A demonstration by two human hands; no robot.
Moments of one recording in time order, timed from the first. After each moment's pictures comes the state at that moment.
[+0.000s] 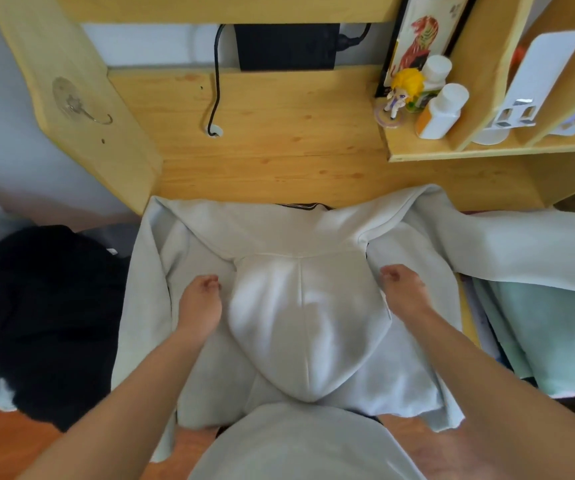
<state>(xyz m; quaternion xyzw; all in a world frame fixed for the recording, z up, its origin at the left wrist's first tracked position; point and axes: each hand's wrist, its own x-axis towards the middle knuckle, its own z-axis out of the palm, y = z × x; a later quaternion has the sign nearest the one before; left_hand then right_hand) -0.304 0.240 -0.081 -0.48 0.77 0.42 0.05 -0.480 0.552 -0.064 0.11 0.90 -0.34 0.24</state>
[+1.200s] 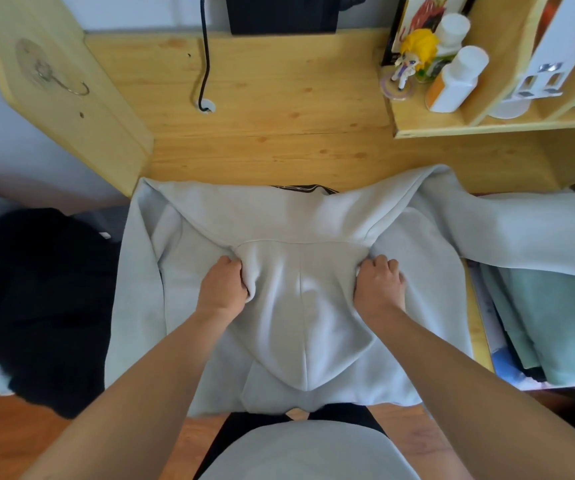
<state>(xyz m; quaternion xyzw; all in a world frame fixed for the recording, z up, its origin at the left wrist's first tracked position) -0.332 0.267 -0.102 -0.28 0.92 0.24 0.13 -0.449 0.521 -0.104 -0.12 0.98 -0.01 0.16</state>
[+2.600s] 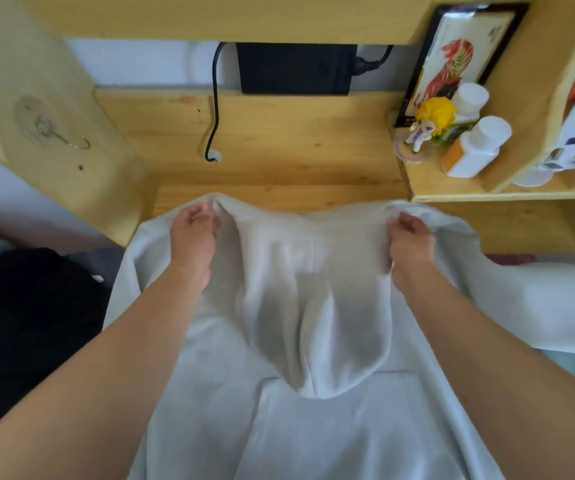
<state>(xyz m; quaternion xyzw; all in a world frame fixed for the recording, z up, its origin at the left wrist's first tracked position) -0.464 0.177 -0.058 -0.47 0.57 0.66 -0.16 -0.622 0.460 -0.068 0.19 0.76 -0.61 0.13</state>
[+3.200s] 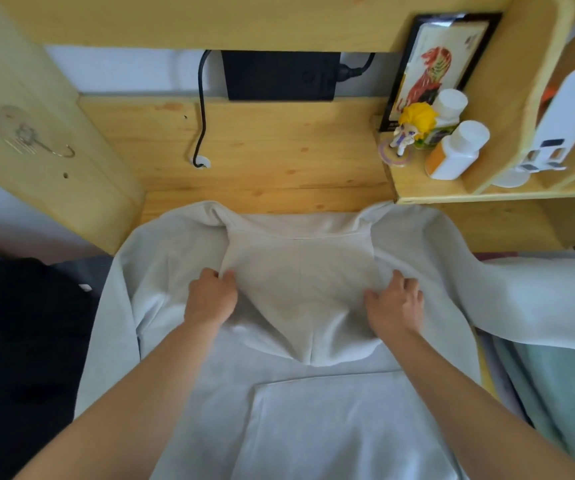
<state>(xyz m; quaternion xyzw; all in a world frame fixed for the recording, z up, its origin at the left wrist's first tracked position) -0.425 0.224 -0.094 -0.50 0.78 0.36 0.10 -0.536 0.503 -0.086 0.04 0.97 -0.16 0.17</state>
